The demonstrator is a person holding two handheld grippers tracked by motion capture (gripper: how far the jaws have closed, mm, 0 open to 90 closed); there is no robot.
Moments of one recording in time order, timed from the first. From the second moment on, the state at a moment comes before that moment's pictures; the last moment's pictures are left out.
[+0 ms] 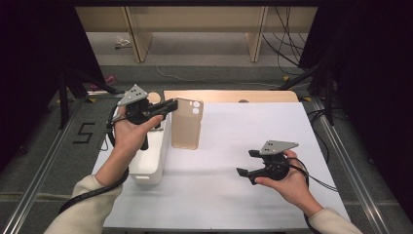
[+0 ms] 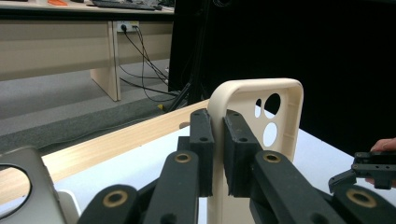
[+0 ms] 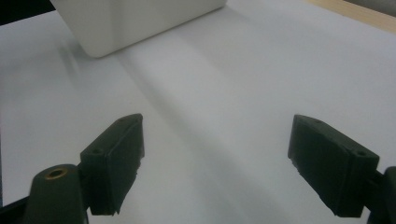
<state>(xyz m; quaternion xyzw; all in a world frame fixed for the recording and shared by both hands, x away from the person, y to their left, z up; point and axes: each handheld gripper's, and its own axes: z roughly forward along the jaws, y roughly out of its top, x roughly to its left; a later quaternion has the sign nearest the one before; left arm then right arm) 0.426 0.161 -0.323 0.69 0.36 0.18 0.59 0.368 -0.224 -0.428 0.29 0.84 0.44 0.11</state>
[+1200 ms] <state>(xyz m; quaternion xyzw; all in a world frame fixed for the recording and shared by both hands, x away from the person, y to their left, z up) 0.436 0.206 -0.315 0.68 0.38 0.21 0.59 0.369 -0.225 -0.430 0.29 0.84 0.44 0.11</state>
